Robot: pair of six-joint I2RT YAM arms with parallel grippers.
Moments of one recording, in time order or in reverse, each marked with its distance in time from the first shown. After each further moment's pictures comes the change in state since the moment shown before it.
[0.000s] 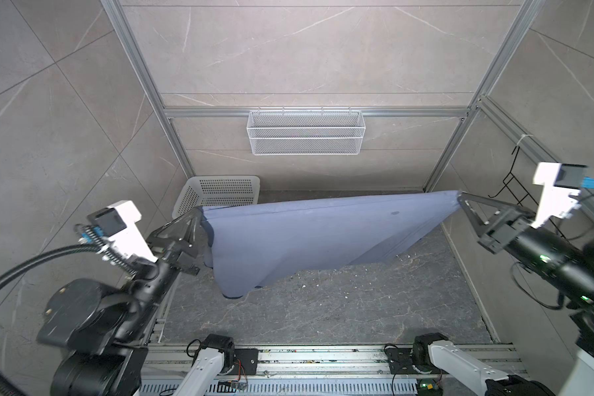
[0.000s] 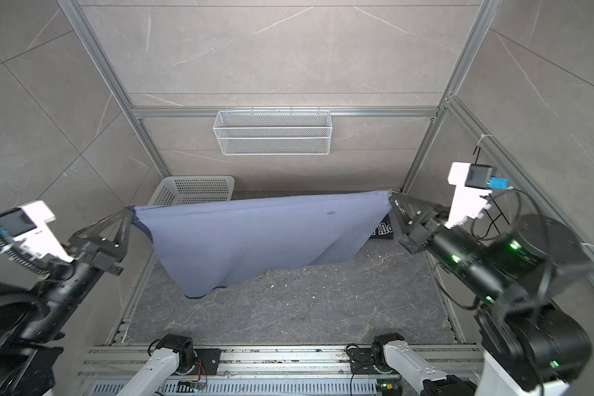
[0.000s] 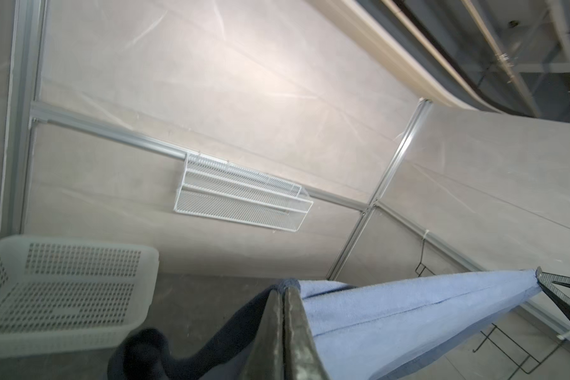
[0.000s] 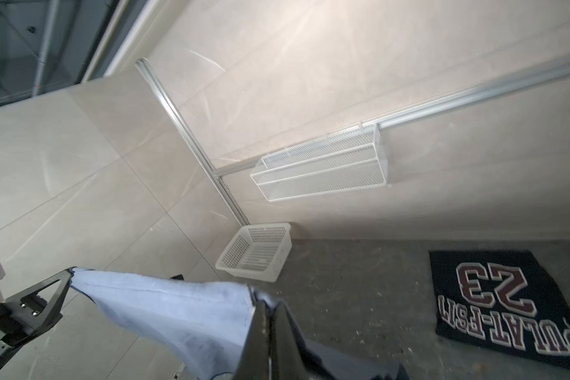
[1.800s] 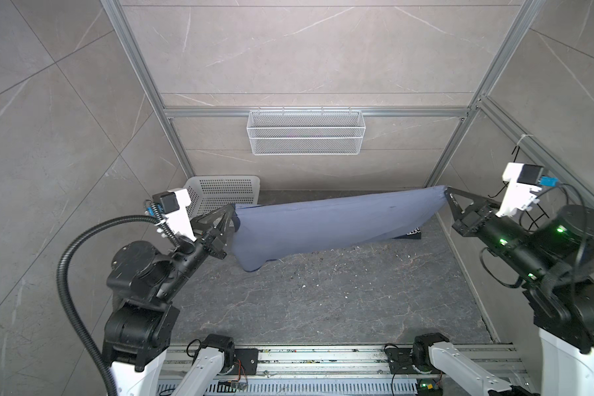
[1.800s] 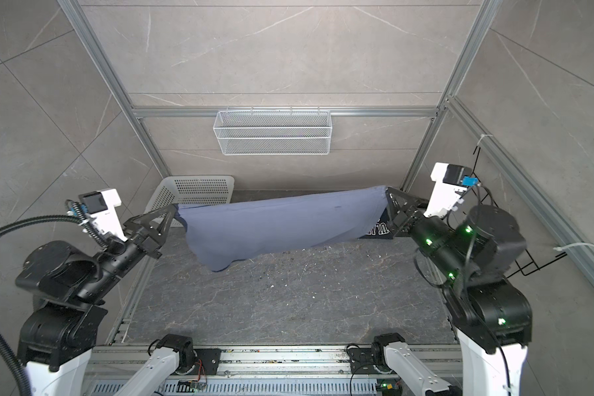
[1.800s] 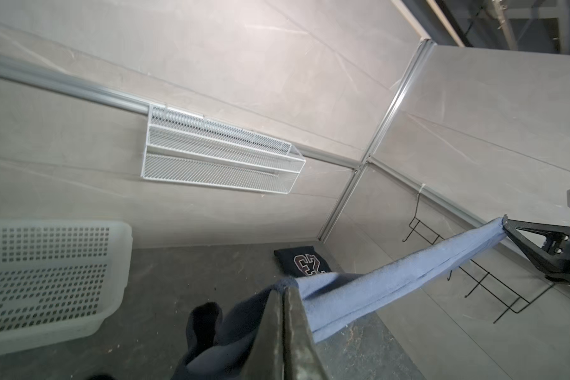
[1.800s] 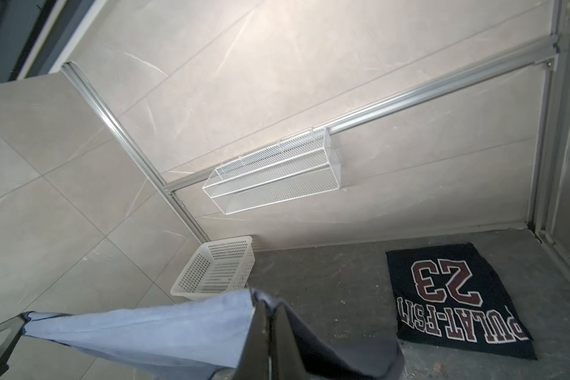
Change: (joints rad) left arm 0.001 0.016 -0.262 0.163 0.133 0.031; right arm 0.000 -0.098 -0.408 0.257 0.165 -0.015
